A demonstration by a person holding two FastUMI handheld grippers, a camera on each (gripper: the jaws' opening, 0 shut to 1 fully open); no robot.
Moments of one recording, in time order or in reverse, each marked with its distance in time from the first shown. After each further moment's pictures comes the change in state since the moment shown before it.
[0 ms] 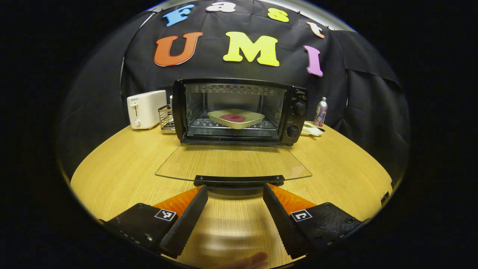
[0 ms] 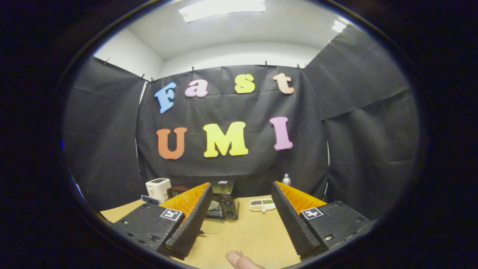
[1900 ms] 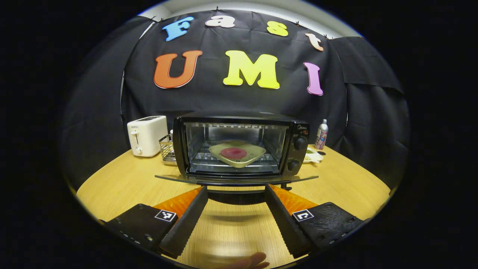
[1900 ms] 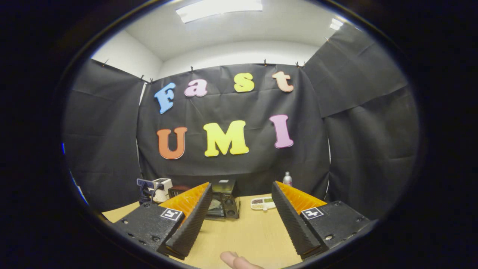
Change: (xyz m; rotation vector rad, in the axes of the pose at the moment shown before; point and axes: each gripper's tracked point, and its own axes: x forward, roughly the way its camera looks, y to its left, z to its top) left arm 0.001 0.007 0.101 -0.001 -0.199 -0.001; right arm 0.022 -0.016 -0.014 -0.006 -0.005 -0.018
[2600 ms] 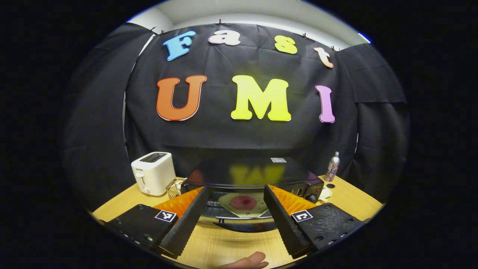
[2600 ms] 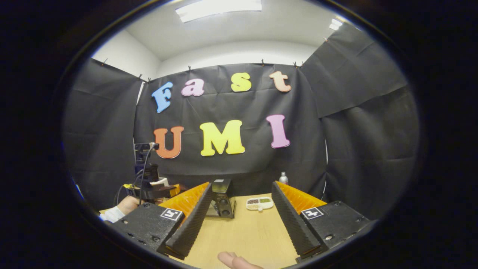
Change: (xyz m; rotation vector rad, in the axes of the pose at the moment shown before) left arm 0.028 0.019 0.125 0.041 -0.144 0.069; right arm 0.007 -0.018 0.002 0.004 0.006 0.004
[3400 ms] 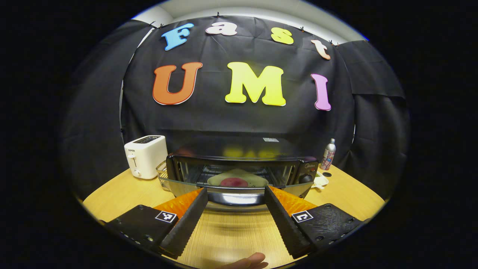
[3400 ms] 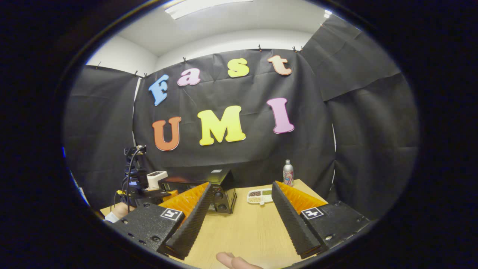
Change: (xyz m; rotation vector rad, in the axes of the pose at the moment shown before) left arm 0.007 -0.028 -0.059 -0.033 0.084 -0.023; right arm 0.064 -0.041 -0.046 0.033 0.106 0.041
